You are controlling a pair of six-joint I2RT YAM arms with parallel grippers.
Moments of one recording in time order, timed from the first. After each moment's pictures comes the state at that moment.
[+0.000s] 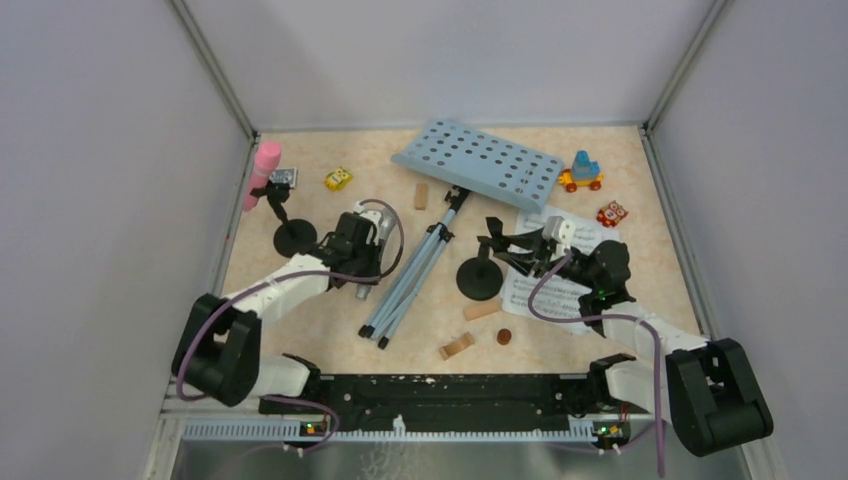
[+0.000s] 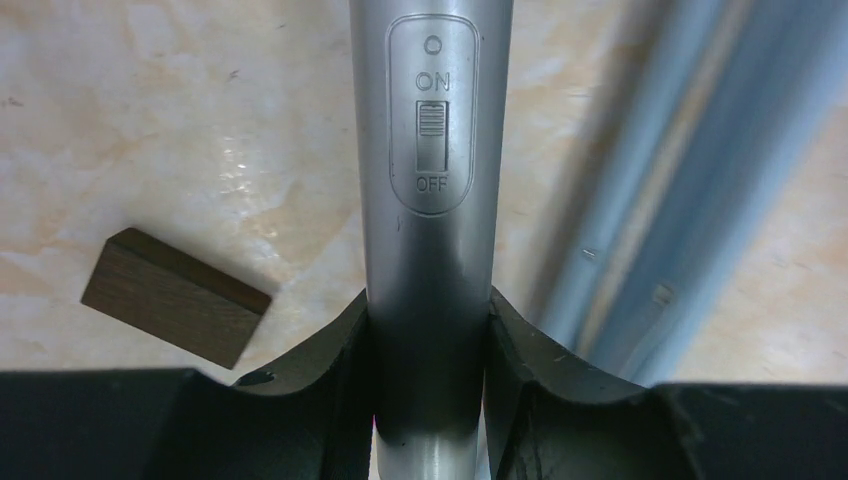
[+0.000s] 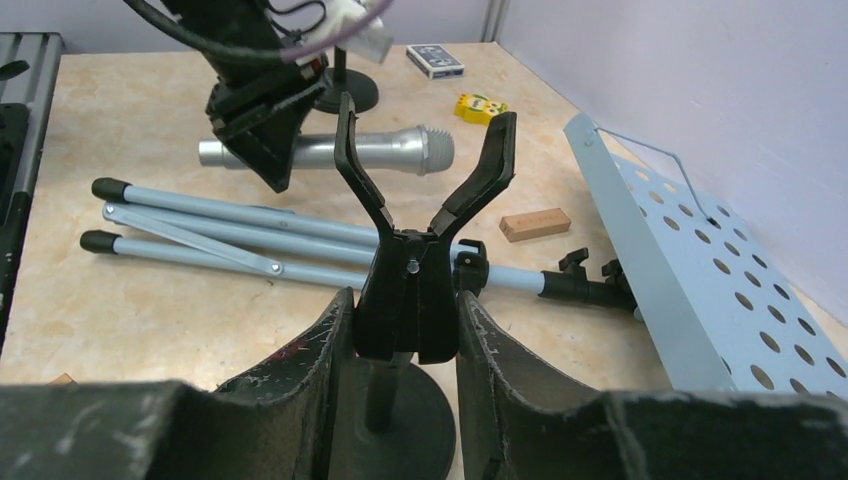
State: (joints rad) left arm -0.44 1.29 0.72 -0.36 0.00 -0.24; right arm 0.25 1.09 0.28 0.96 -0.89 -0.07
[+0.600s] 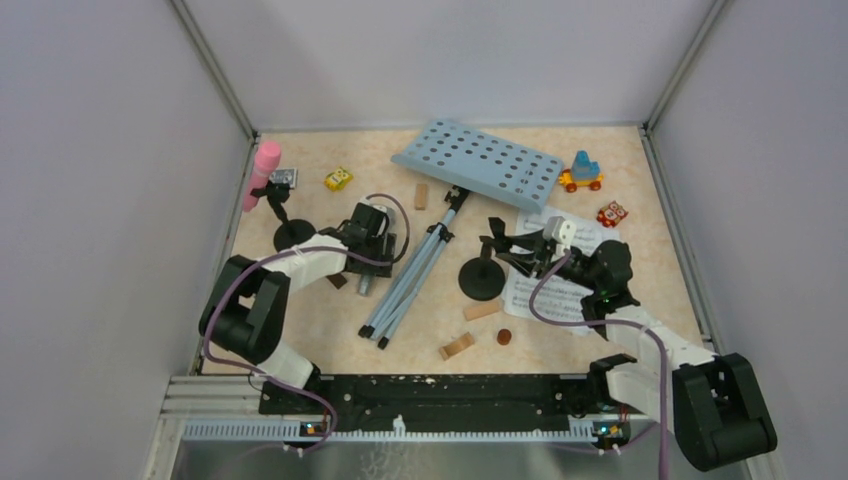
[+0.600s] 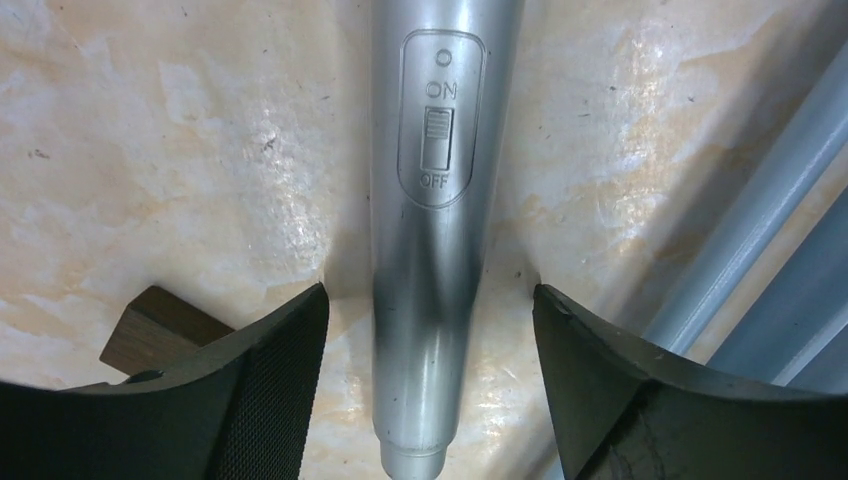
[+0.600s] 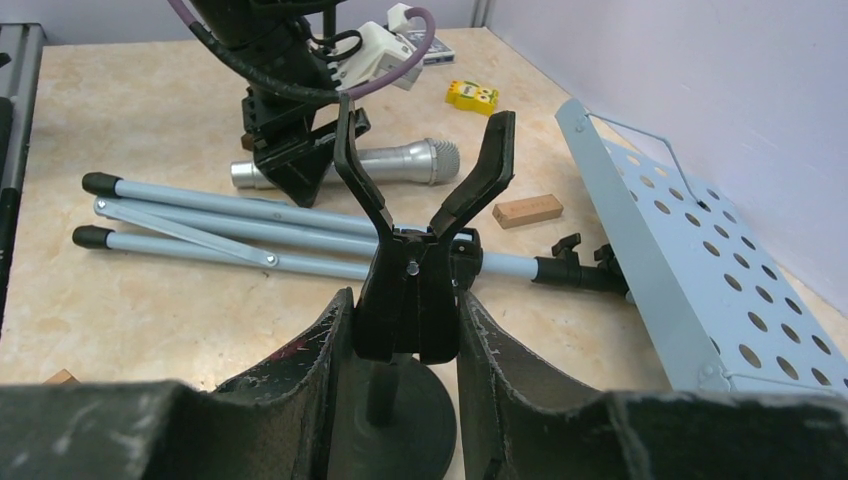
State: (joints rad) left arm -0.44 1.57 0.85 -0.36 -0.14 -0.26; right arm 0.25 1.02 0.28 0.85 -0.87 -0.10
